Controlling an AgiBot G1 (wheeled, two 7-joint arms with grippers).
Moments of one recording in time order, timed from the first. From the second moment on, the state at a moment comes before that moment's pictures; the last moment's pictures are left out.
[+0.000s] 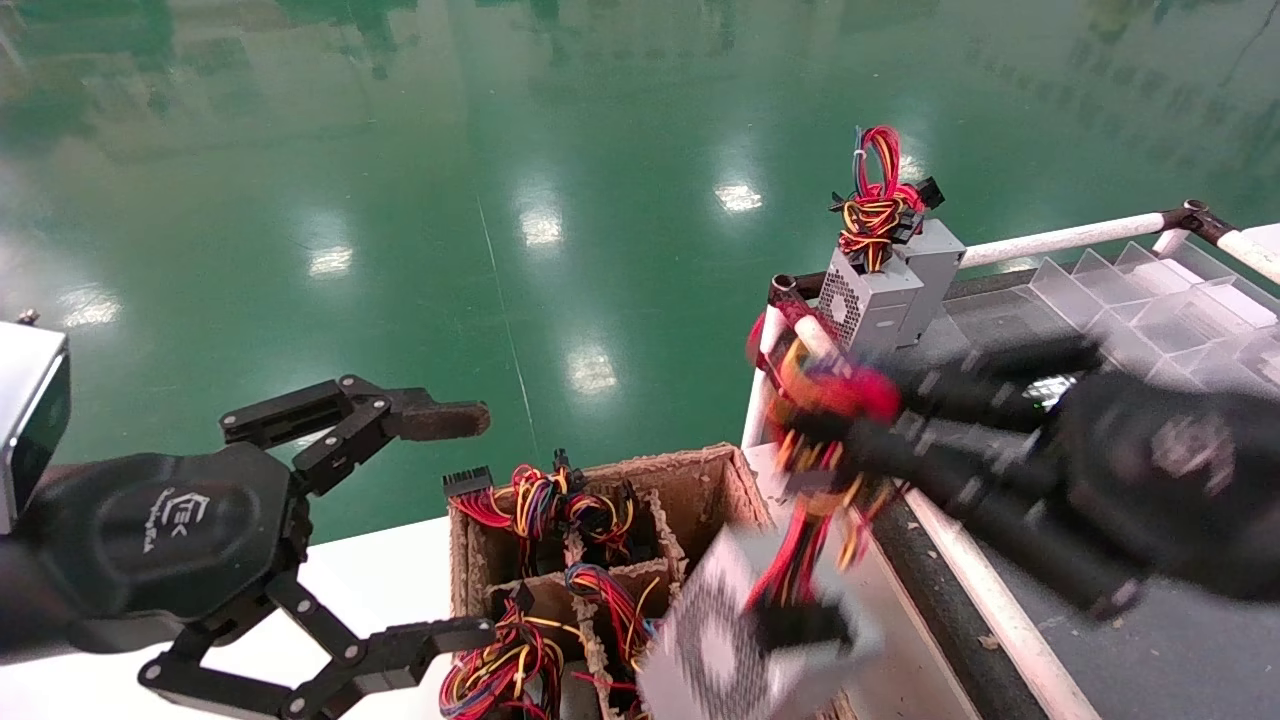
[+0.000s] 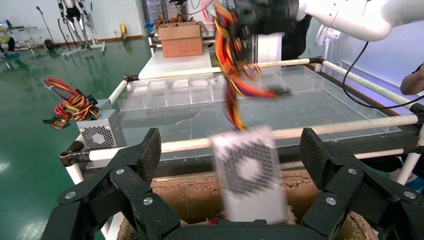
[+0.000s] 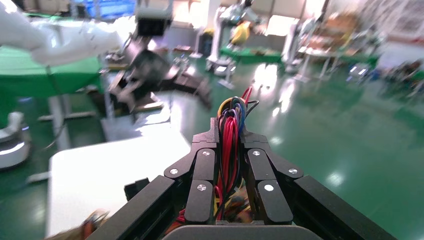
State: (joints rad) left arm -1.09 0.59 0.34 -1.27 0.69 1.47 -0.15; right arm 1.08 -0.55 -0.31 1.28 -0.64 -1.39 0.08
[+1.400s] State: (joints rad) left arm -1.09 0.59 0.34 -1.27 0.69 1.47 -0.15; right arm 1.33 -0.52 -0.31 0.73 -0.91 -1.36 -0.23
